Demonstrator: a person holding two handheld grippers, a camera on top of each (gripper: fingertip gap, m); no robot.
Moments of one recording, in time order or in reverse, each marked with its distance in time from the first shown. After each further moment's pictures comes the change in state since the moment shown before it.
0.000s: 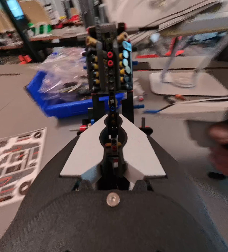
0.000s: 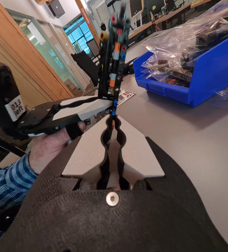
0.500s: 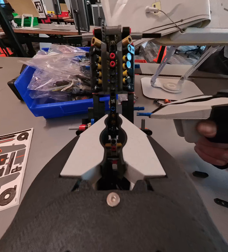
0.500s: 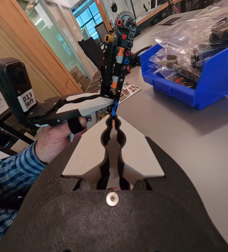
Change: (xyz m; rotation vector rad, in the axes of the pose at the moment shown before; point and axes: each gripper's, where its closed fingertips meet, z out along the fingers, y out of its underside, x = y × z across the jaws) left arm 0.006 -0.003 0.000 0.015 0.089 -0.078; right arm -0.003 0.000 0.005 -0.111 -0.074 -0.027
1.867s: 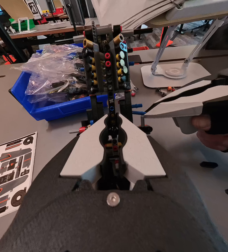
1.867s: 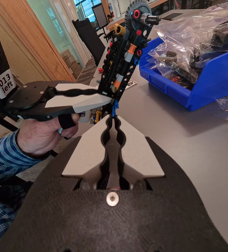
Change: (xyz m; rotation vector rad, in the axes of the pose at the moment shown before) left arm 0.008 0.008 0.003 -0.057 -0.007 0.126; right arm 0.008 0.012 0.002 -0.069 0.026 -0.119
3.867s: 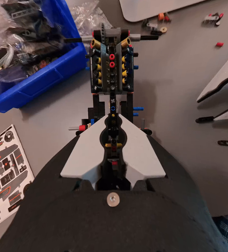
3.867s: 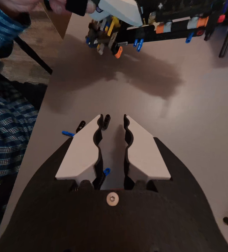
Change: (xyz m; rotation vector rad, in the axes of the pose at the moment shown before) left arm 0.024 0.050 0.004 -0.431 0.169 0.182; right arm -0.009 0.102 -0.087 -0.596 -0.036 -0.279
